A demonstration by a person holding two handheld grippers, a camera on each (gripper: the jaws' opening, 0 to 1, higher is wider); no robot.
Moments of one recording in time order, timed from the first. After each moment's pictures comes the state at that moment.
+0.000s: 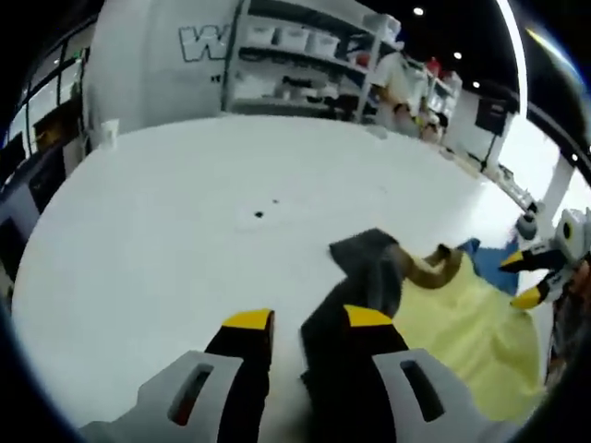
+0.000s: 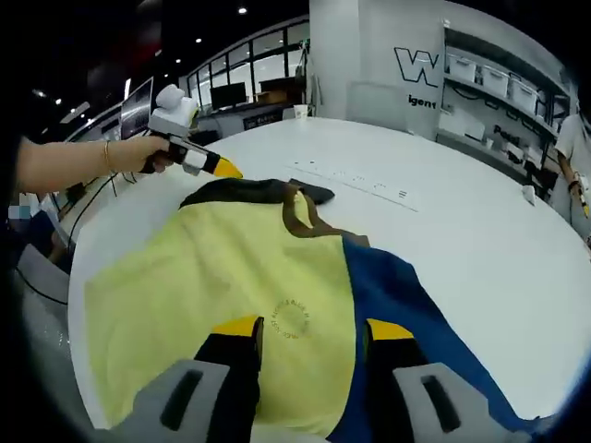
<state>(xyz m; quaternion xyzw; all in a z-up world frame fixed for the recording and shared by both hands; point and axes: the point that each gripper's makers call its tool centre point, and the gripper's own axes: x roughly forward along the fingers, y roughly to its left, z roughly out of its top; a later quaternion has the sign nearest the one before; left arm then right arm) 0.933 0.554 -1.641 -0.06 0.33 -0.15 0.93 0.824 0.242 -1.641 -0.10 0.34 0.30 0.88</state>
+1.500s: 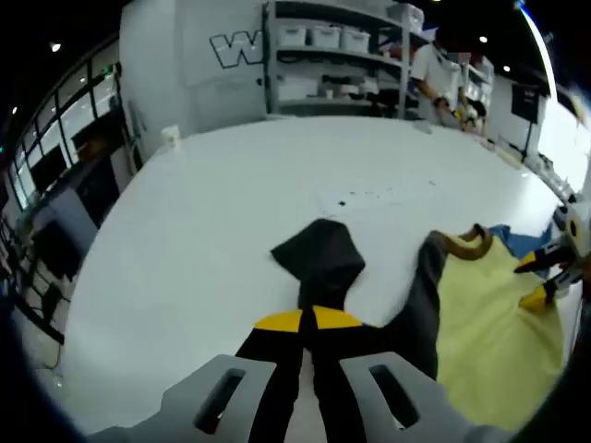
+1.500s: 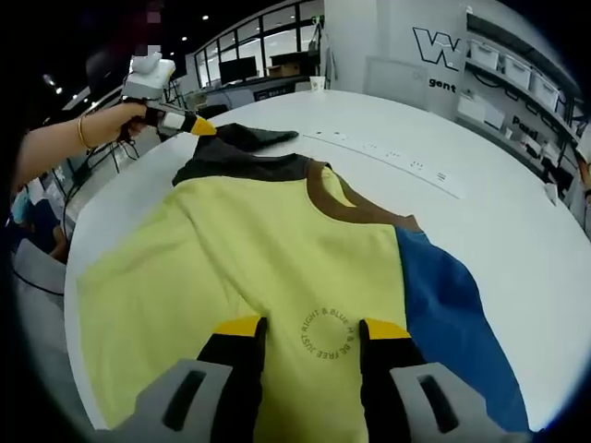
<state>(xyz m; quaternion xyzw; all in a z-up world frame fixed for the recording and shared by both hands) 0.933 0.599 -1.639 0.05 0.36 -0.13 0.92 0.828 0.299 -1.684 -0.13 0.39 0.33 0.85</state>
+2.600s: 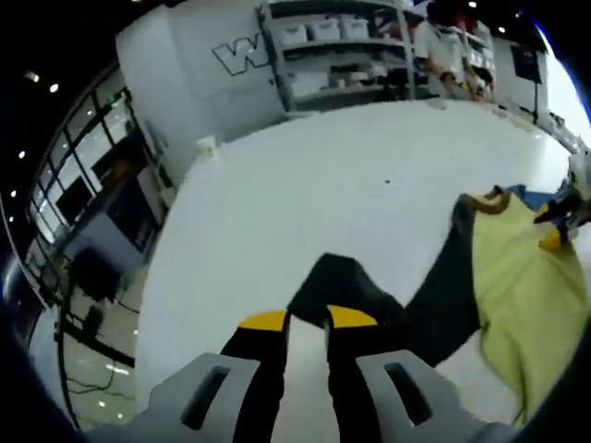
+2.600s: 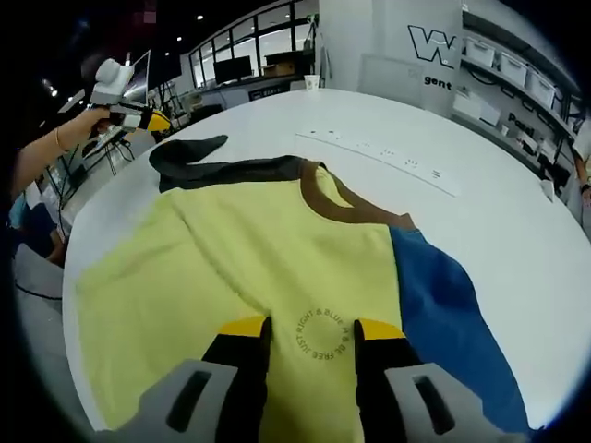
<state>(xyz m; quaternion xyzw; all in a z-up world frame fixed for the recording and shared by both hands) 0.907 0.707 -1.618 0.14 0.35 -0.06 0.93 0.834 0.294 -1.685 -0.13 0.39 0.32 0.85</state>
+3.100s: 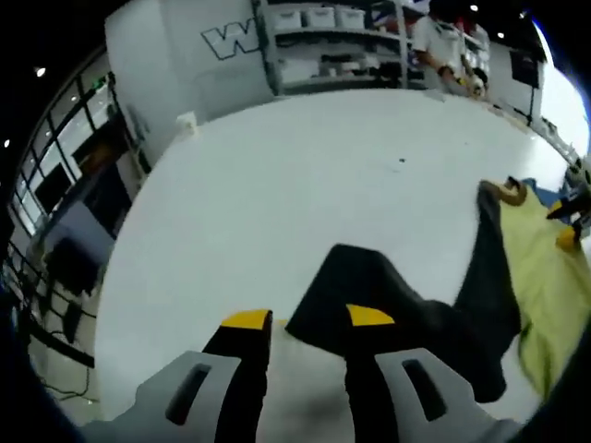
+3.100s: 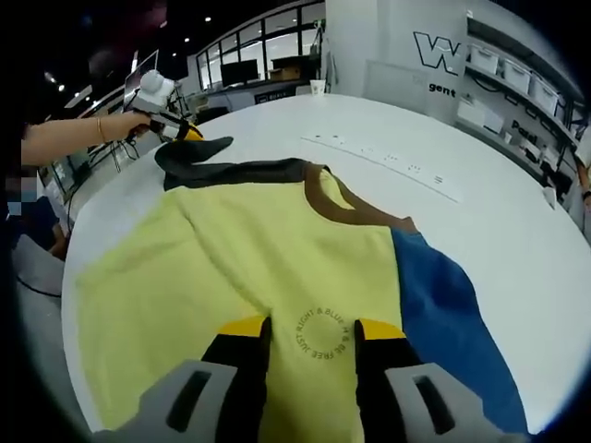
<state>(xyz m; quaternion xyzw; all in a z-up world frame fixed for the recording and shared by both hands) 0.934 0.712 -1.668 0.11 0.39 -0.09 0.91 0.832 0.295 -1.684 -0.13 0.38 0.33 0.85</state>
